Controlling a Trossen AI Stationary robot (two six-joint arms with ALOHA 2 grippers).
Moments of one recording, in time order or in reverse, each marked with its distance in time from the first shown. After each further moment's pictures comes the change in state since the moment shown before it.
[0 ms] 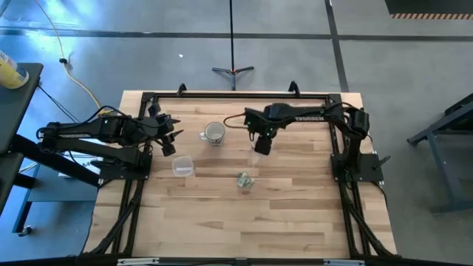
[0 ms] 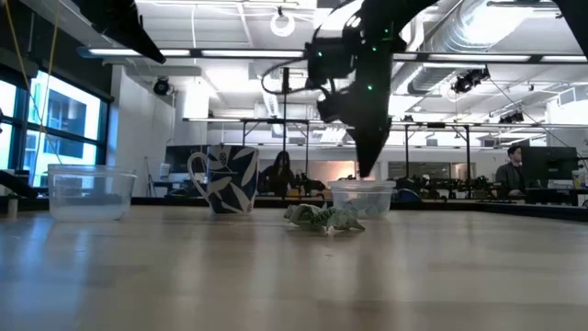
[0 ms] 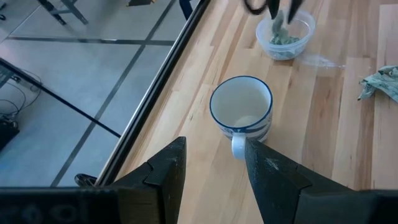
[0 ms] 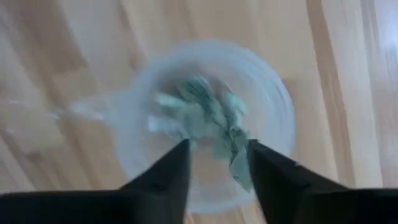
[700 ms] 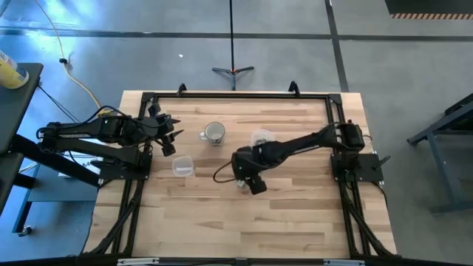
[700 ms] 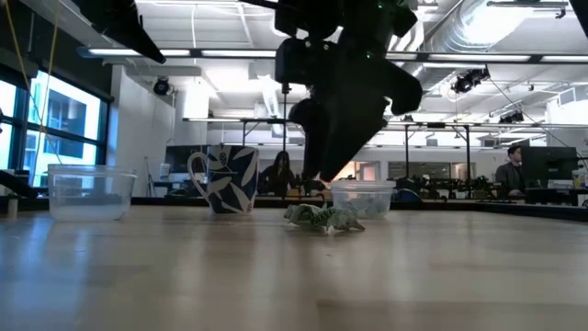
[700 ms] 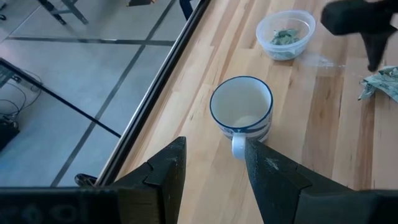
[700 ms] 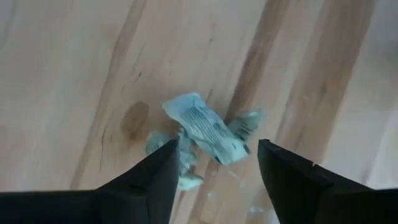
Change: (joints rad) left arm 0.000 0.000 0.000 0.000 0.000 0.000; right arm 0.383 0.080 0.001 0.339 -0.137 -0.291
